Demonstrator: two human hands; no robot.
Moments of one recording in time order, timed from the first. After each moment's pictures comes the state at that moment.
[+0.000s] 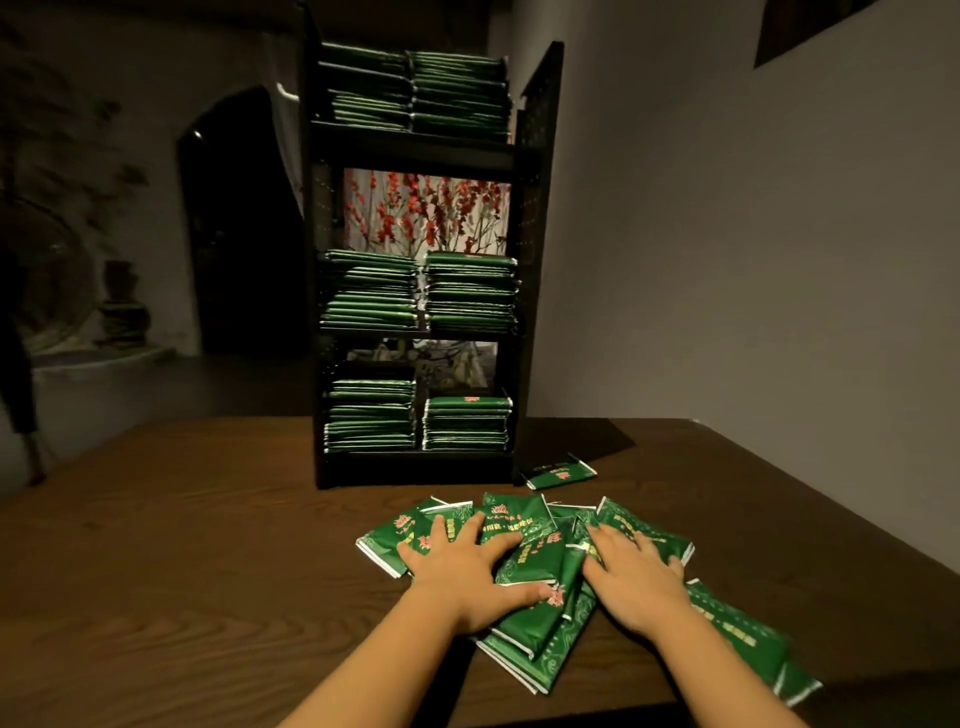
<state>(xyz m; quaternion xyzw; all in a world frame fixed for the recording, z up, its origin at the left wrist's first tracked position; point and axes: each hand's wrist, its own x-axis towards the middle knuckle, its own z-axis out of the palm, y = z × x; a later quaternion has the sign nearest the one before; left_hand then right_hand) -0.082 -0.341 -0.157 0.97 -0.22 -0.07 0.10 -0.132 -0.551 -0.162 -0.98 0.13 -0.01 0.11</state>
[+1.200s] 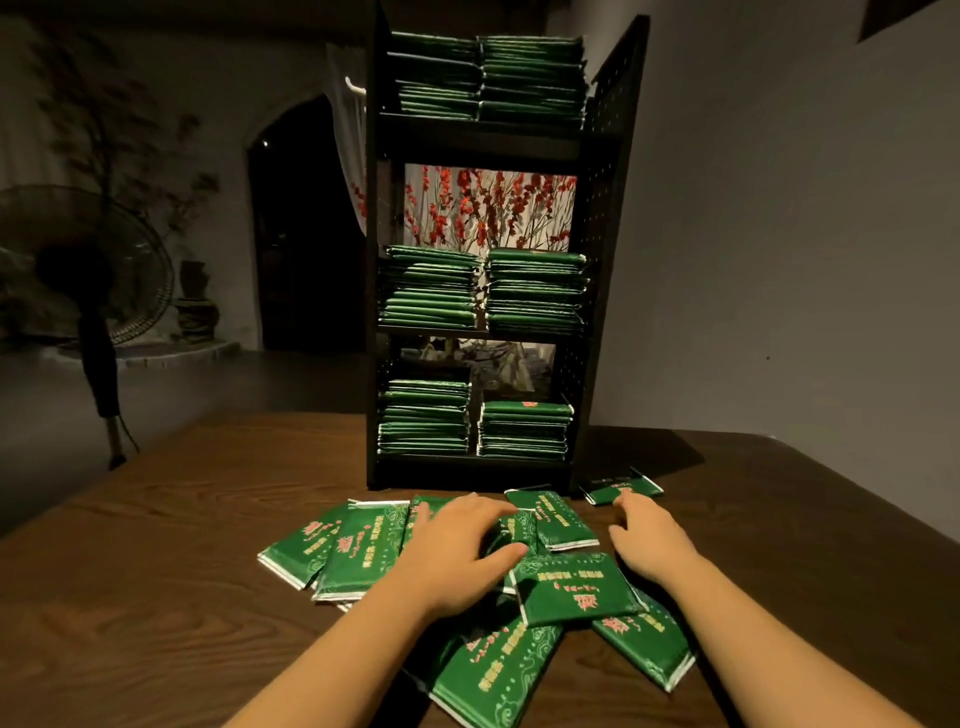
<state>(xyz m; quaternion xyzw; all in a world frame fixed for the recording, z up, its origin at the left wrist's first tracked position) -0.058 -0.270 -0.140 0.94 -0.26 0.07 0.22 -0.026 -0.541 -0.158 -0.98 0.11 -0.07 0.18</state>
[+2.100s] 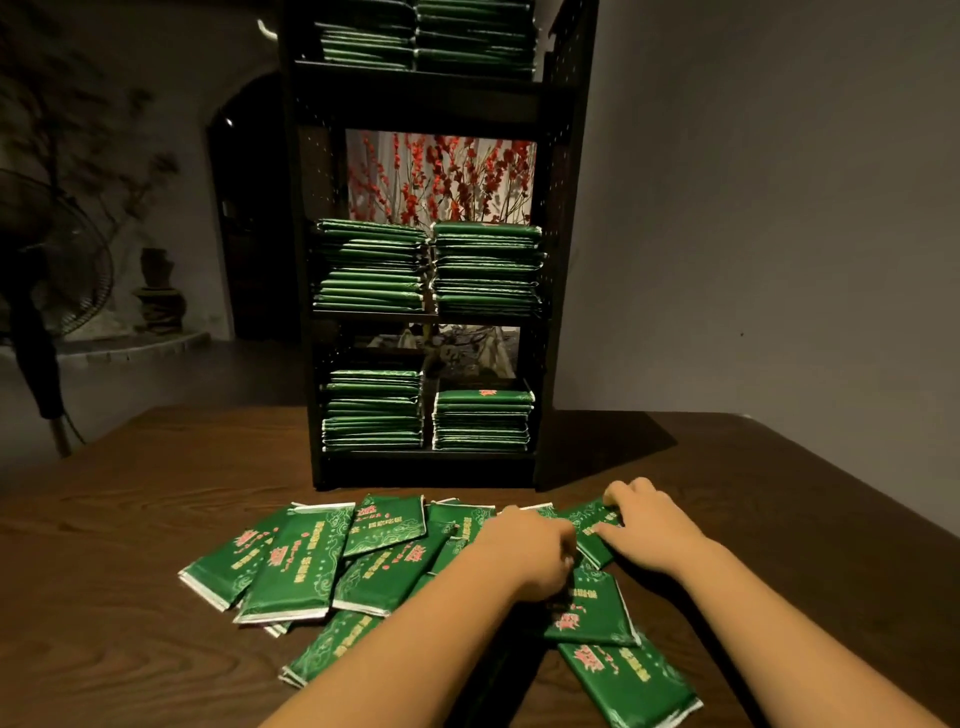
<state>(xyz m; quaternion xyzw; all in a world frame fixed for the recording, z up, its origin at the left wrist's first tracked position) -0.036 -0.395 -0.131 0.95 -0.31 -0.04 0.06 -0.032 -0.585 -0.144 -0.99 0.07 -0.01 0.11</state>
